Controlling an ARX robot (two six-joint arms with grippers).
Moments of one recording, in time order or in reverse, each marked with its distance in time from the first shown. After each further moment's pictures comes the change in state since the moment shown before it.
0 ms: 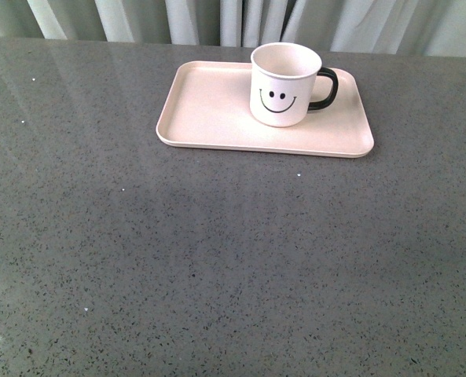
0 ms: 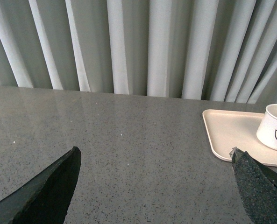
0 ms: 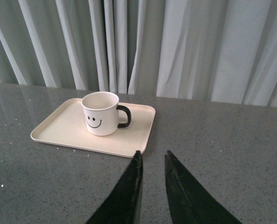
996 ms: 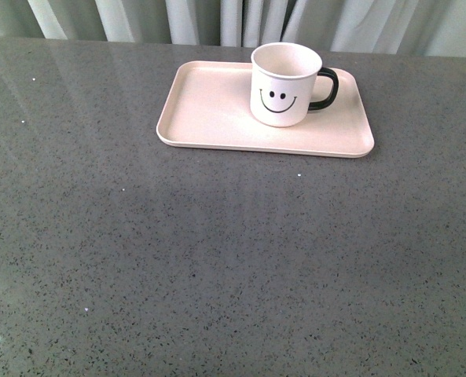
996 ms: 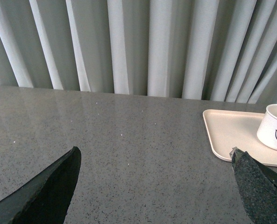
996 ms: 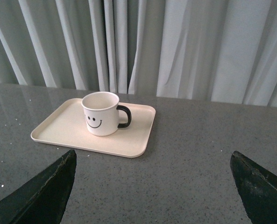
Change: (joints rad) left arm 0.000 0.000 0.000 0.000 0.000 0.000; right arm 0.000 0.000 0.000 0.000 0.000 0.001
